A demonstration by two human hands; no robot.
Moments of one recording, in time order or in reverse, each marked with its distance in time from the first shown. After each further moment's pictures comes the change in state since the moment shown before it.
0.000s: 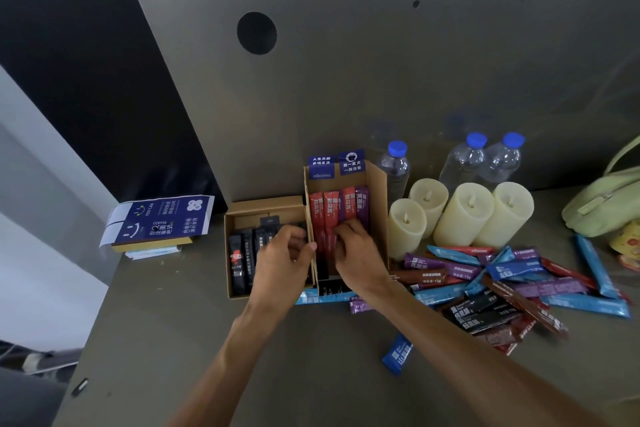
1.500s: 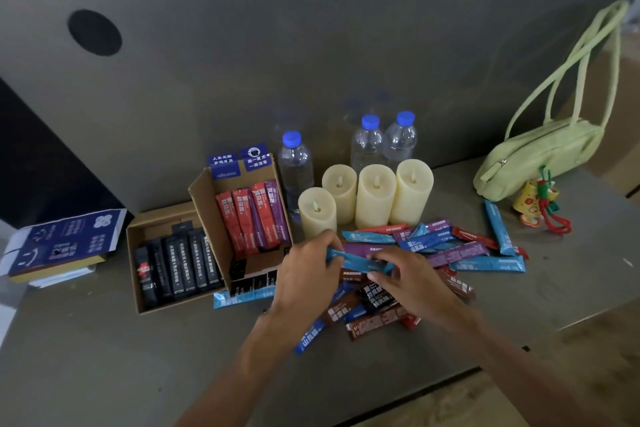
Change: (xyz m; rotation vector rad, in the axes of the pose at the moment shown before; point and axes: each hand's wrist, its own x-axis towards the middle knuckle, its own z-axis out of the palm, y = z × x) left_hand -0.042 0.105 0.135 0.309 -0.223 0.212; right_hand -0.112 0.120 -0.172 -0.091 -0.169 0.201
